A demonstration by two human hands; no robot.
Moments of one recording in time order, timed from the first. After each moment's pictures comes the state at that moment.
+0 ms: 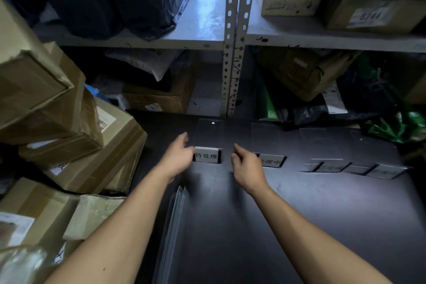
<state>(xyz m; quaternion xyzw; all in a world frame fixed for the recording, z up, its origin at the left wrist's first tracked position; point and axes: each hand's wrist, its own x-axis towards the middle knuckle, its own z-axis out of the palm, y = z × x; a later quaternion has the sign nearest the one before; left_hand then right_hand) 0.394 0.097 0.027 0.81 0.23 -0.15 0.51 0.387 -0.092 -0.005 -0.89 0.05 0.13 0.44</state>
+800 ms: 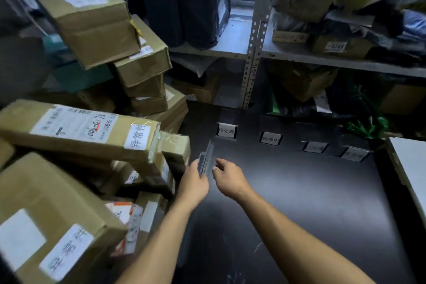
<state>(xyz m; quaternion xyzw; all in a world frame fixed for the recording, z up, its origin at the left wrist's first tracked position) 0.134 0.071 0.107 0.85 0.27 -0.09 0.44 0.178 -0.042 0.116 -0.88 -0.07 0.25 0.39</state>
